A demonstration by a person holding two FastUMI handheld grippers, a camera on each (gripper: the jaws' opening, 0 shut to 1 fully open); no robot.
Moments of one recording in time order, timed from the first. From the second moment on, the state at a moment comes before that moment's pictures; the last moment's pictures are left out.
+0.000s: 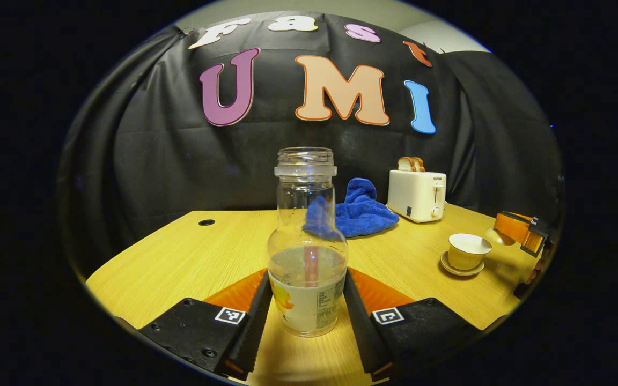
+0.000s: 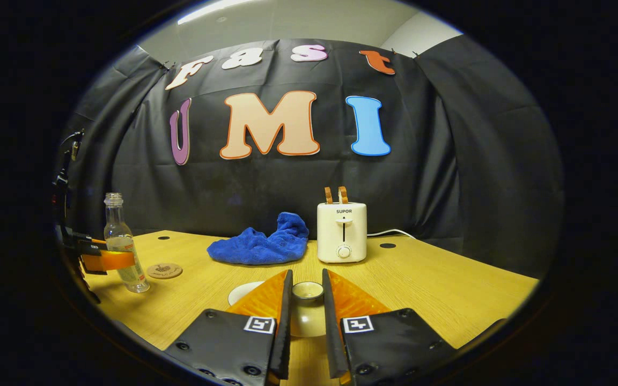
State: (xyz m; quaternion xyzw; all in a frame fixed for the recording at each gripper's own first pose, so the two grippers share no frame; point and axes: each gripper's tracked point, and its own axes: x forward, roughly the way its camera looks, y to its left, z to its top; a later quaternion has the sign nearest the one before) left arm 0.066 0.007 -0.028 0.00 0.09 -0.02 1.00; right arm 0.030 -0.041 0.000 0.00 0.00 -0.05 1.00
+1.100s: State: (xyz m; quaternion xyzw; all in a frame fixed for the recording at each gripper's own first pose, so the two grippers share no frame) left arm 0.121 -0.077 0.011 0.46 0.03 -0.09 0.88; right arm 0.024 -0.091 0.002 0.00 0.00 -0.10 1.00
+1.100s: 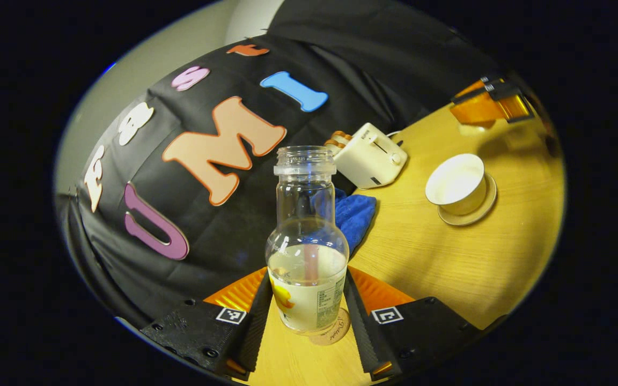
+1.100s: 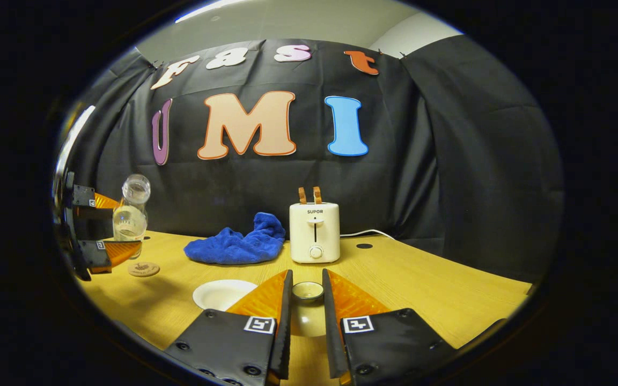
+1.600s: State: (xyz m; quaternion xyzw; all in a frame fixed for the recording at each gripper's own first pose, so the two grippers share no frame) left arm 0.150 -0.093 -0.006 0.59 0.02 -0.12 0.80; right arm 0.023 -0.102 0.002 -0.01 0.00 -0.11 0.99
